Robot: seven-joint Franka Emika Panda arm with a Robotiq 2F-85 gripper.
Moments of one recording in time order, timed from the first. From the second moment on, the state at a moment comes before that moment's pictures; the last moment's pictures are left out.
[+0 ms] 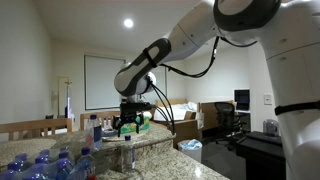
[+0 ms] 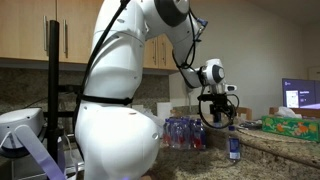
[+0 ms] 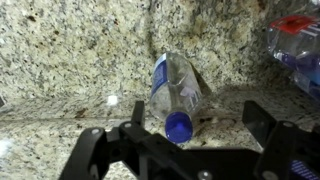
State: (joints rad) arm 0.03 0.13 0.10 -1.99 -0.12 2.29 0.48
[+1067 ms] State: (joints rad) arm 0.06 0.16 0.02 -2.04 -0.05 2.43 0.48
